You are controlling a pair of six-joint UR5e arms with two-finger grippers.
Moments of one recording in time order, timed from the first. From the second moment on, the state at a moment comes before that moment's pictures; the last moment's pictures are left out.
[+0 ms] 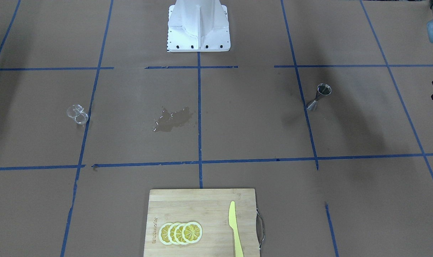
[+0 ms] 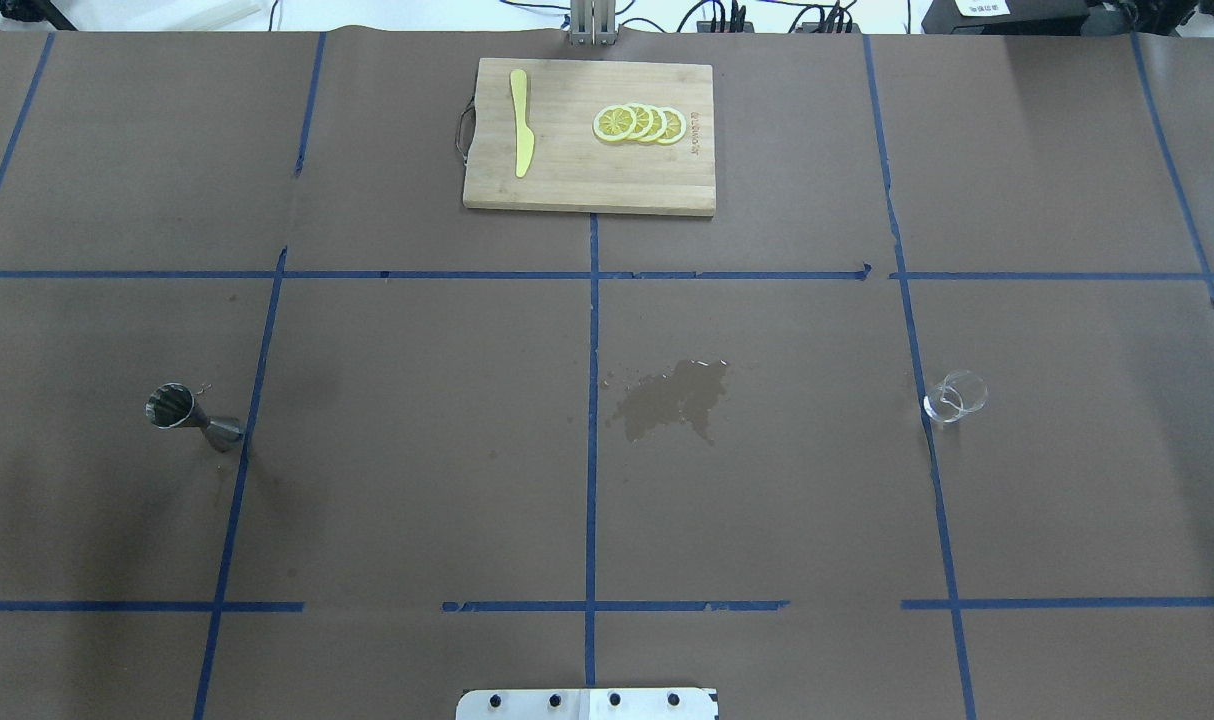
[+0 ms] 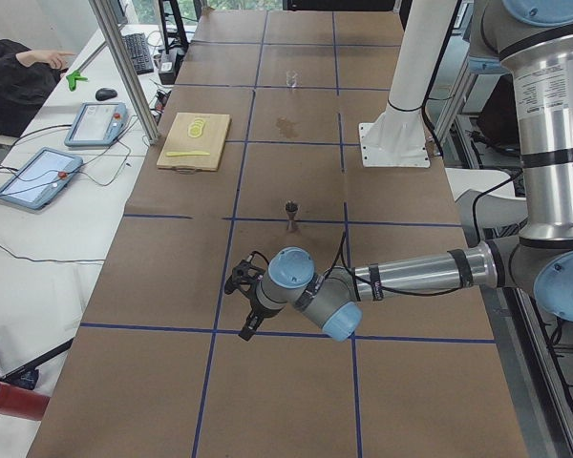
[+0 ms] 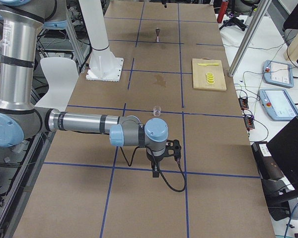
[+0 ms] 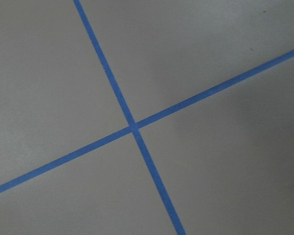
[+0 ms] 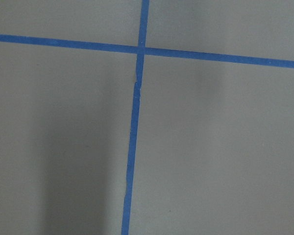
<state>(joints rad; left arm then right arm) -1.40 -1.37 -1.52 -2.44 -2.24 -0.12 1.54 -1.75 1.71 -1.48 2.31 -0.02</state>
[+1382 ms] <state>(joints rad) -1.40 -1.35 -1.48 -2.45 -2.23 -0.12 1.54 -1.75 1.69 -1.48 2.32 -0.03</state>
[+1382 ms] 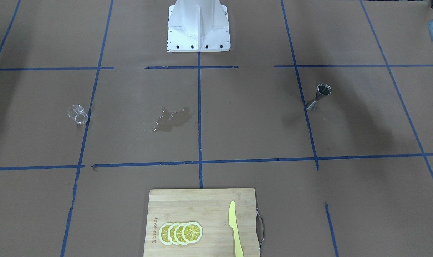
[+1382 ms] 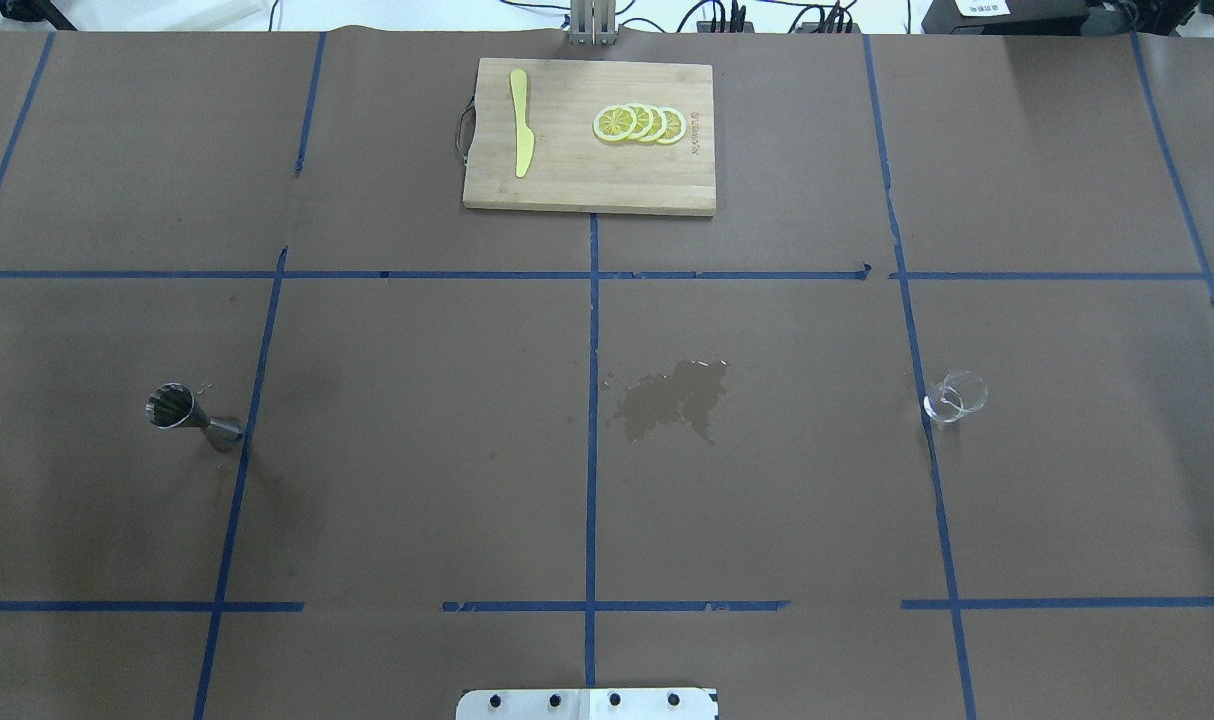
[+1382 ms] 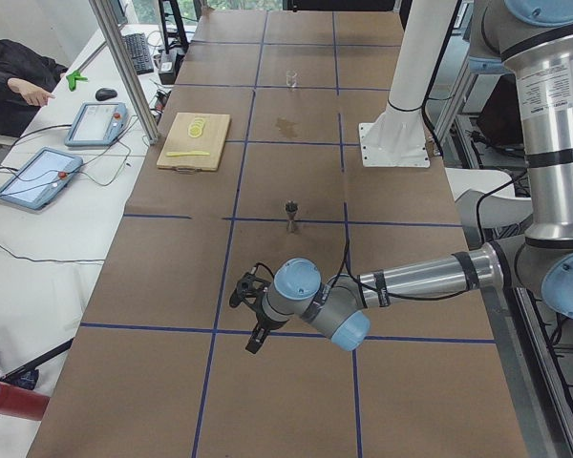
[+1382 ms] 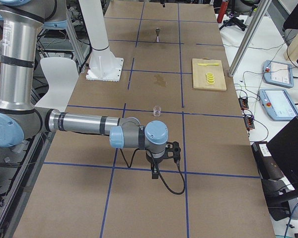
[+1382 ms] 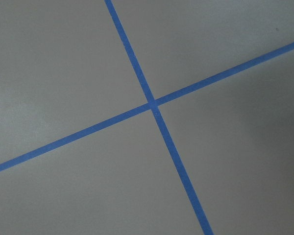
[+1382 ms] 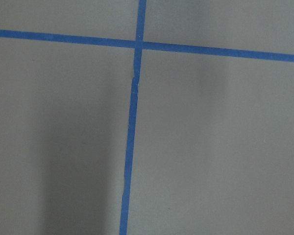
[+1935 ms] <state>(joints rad) -1.41 -1.35 -1.48 -2.26 -2.37 -0.11 1.54 -1.75 1.69 -1.48 2.31 -0.02</state>
